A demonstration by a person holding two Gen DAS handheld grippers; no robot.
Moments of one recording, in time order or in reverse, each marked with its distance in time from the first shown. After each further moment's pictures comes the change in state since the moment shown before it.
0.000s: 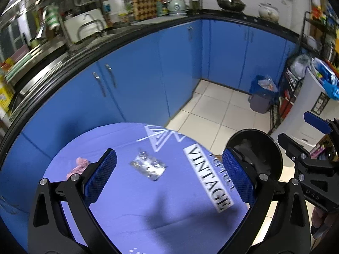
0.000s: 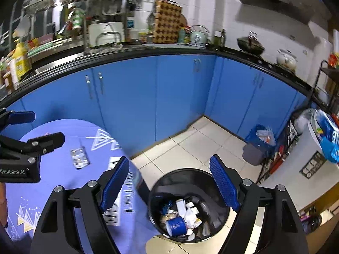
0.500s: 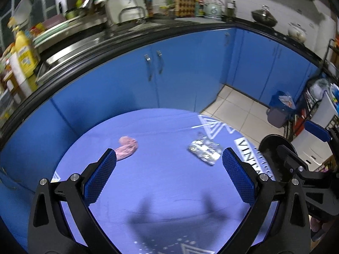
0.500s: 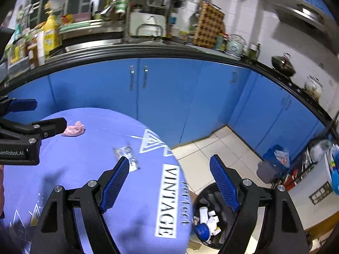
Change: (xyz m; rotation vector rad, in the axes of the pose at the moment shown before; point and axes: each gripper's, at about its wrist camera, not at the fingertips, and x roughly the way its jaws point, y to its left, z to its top) left arm -0.016 0.117 -0.042 -0.172 0.012 0.071; right arm 0.005 0.119 0.016 -0.185 0.014 0.102
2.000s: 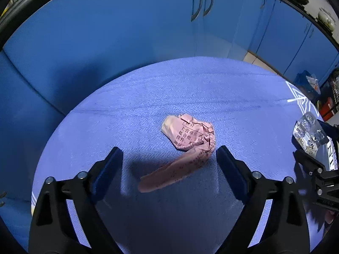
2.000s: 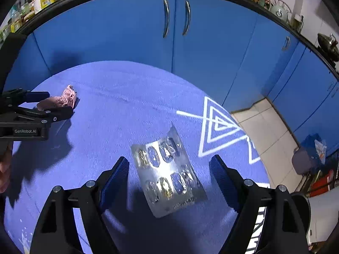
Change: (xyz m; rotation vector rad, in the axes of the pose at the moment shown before) left arm 0.193 0.120 -0.014 -0.025 0.261 0.018; right arm 0.199 0.072 -0.006 -0.039 0.270 0.195
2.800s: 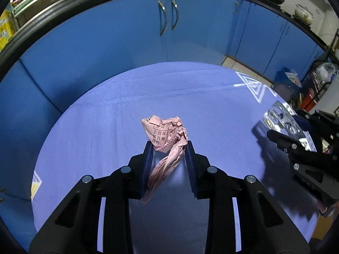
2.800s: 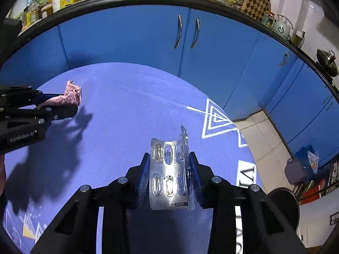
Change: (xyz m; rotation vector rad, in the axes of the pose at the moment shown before) left arm -0.079 -0.033 -0.054 0.080 -0.086 -0.068; right arm -0.060 0.017 -0.023 -0.074 -0.050 -0.018
